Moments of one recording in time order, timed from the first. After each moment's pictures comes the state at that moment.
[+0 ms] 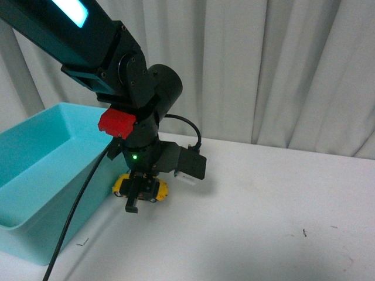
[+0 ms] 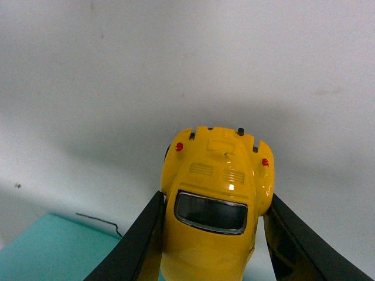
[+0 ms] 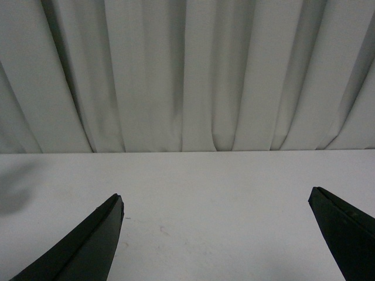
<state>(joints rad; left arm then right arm) -0.18 2.22 1.44 -0.49 -0.17 1.30 0.00 0.00 0.01 0.00 0.00 -0.01</state>
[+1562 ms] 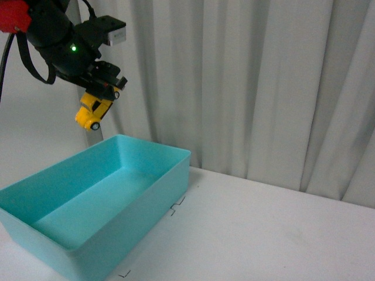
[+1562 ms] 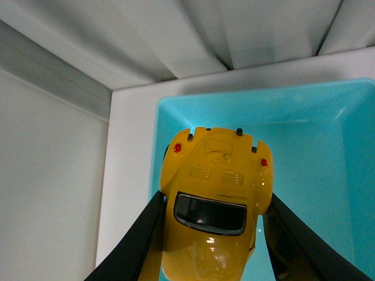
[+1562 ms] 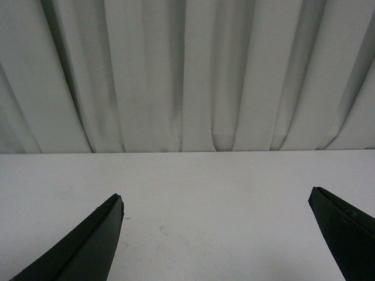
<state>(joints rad) 0.27 1.70 1.38 -0.39 -0.07 0.43 0.00 0.00 0.01 0.00 0.00 -0.01</state>
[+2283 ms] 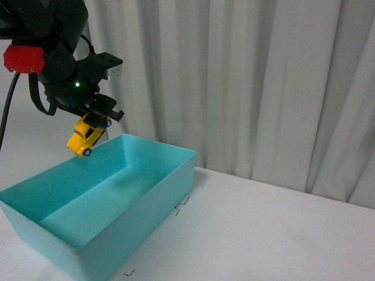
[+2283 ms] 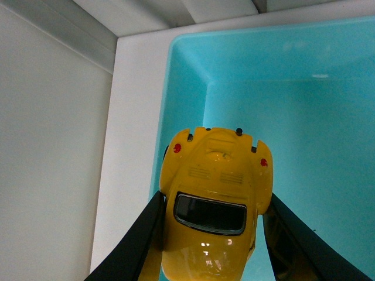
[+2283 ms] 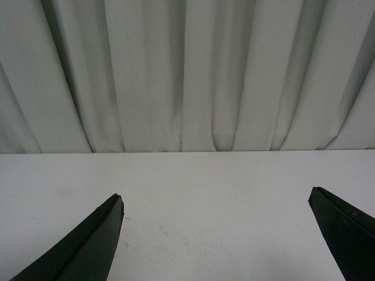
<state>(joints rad) 0.32 1.76 1.29 -0.33 -0.15 0.41 0.00 0.00 0.01 0.00 0.00 -0.01</state>
